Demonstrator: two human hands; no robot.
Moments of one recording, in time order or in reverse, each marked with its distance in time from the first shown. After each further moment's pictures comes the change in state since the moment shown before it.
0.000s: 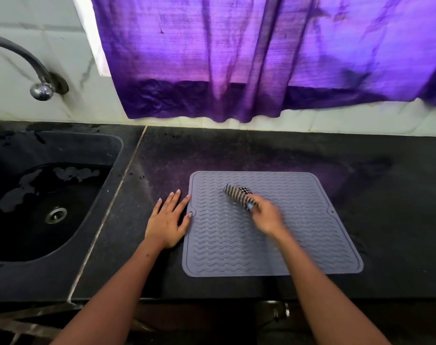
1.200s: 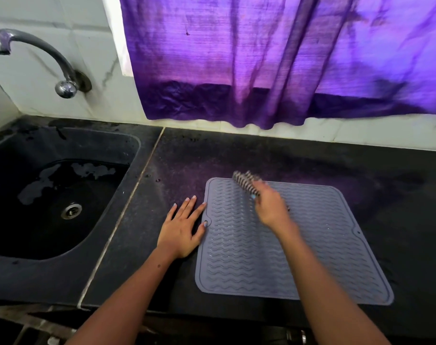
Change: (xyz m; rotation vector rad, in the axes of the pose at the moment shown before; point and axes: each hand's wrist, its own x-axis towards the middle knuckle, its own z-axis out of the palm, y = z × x) left_hand 0.001 -0.001 -0.002 -0.031 0.023 0.013; right_hand 0.045 -0.045 0.012 -0.258 0.073 -0.199
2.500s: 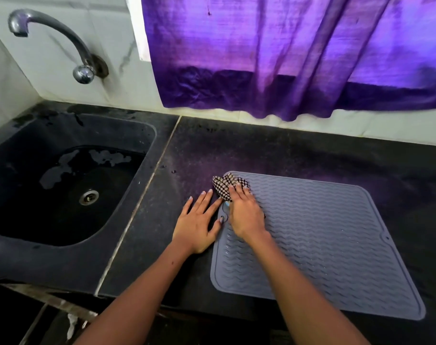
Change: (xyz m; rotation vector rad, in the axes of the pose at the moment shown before) left_hand 0.001 -0.001 0.004 0.013 0.009 0.004; right_hand -0.008 -0.056 0.071 -0.202 -0.160 -0.158
